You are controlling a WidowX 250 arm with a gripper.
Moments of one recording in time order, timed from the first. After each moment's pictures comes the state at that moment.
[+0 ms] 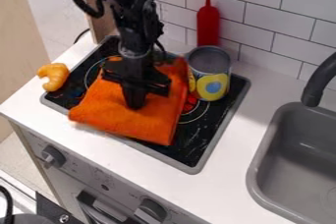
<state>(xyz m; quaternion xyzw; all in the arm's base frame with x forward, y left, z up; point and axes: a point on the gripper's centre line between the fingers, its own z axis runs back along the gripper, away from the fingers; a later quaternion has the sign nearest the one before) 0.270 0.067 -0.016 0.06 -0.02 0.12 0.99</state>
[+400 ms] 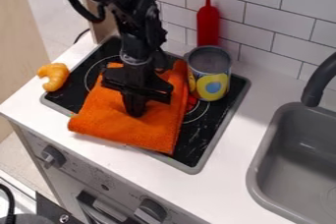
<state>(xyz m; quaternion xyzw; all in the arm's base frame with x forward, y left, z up) 0.258 0.059 -0.015 0.06 0.00 0.13 0.99</state>
